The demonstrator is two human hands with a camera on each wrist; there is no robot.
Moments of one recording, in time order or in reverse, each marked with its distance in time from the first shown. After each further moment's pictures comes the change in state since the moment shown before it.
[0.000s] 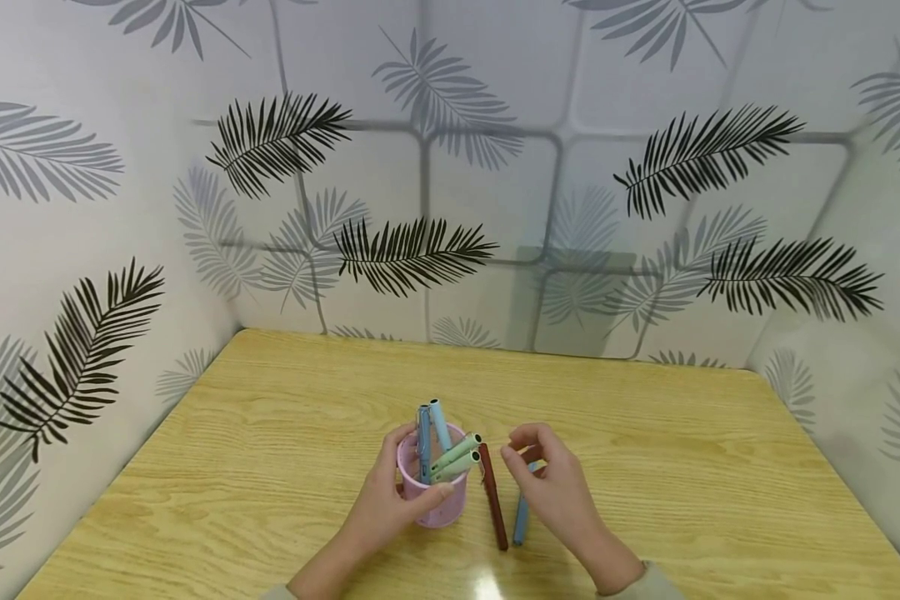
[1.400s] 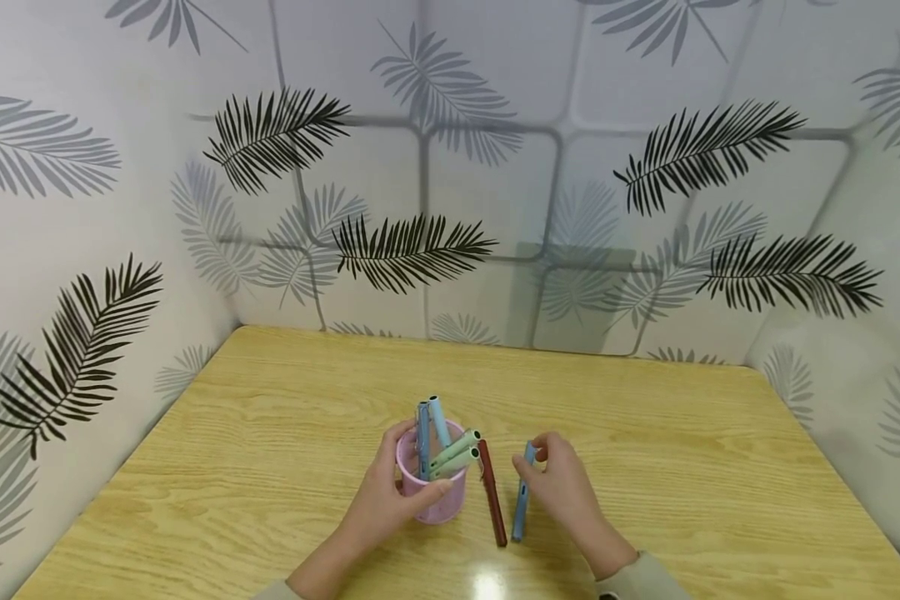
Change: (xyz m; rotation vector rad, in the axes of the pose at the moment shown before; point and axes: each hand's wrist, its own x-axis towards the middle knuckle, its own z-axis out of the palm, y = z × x) left_hand -0.005 0.028 -0.002 0.009 -0.012 0.000; right_hand 0.006 0.027 -0.003 -0.259 -0.106 0.263
